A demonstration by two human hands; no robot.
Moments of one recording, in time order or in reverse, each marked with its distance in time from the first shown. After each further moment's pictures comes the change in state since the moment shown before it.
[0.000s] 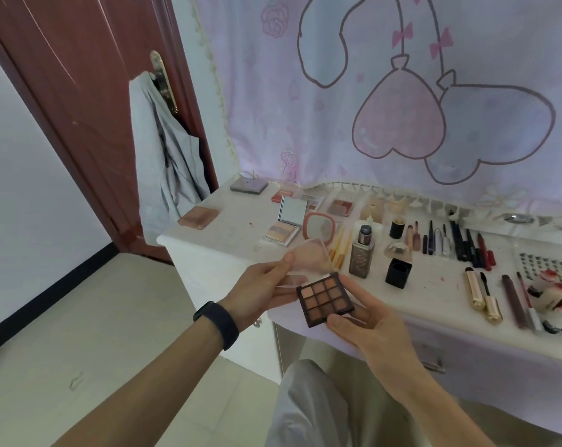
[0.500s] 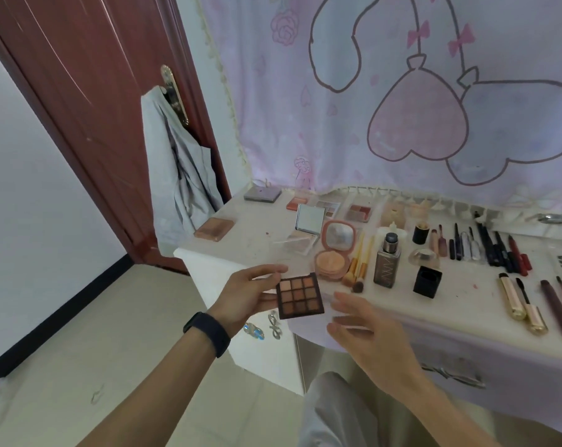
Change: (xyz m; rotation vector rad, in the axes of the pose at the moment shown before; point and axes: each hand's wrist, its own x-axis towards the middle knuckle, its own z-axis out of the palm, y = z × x) left_hand 0.012 -0.006 -0.063 -0.078 0.117 0.019; right_hand 0.019 0.011 0.026 -0.501 -0.004 -0.133
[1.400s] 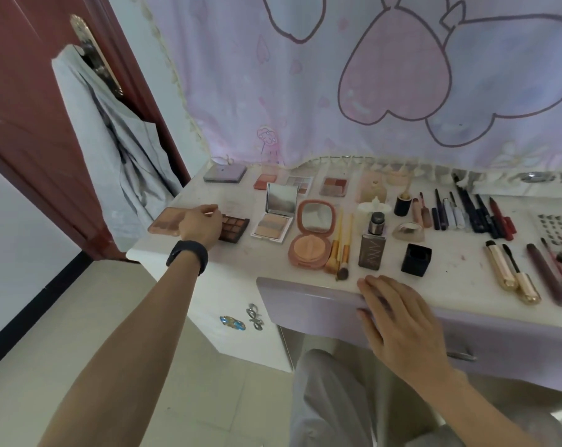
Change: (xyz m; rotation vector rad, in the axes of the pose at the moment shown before) left_hand 0.179 0.016 -0.052 0.667 0.537 0.122; right_hand 0.013 0.108 -0.029 -1.134 0.465 -0.577
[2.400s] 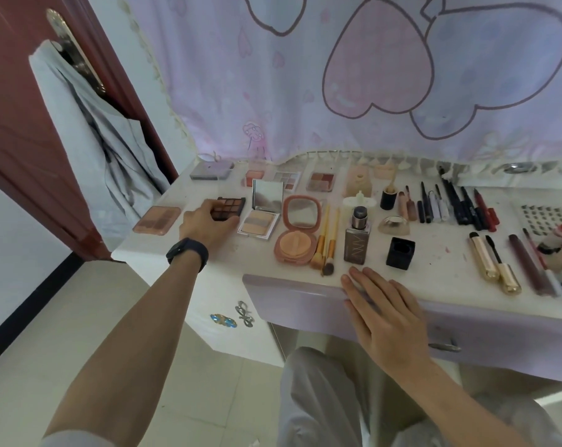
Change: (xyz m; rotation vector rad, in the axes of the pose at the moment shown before) left_hand -0.008 0.001 0.022 0.224 -0.127 0.177; right_hand -0.004 0.001 0.008 0.035 0.109 0.044
